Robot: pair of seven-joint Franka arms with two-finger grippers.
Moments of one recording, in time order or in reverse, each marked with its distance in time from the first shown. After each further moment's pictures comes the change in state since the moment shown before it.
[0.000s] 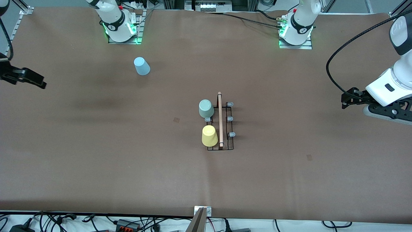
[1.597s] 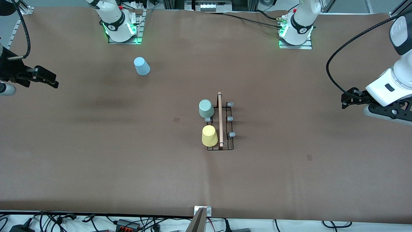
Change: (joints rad) left arm 0.000 0.000 0.000 0.000 0.000 0.000 0.000; right arm 0.042 -0.015 -0.005 -0.017 0.014 0.016 -0.060
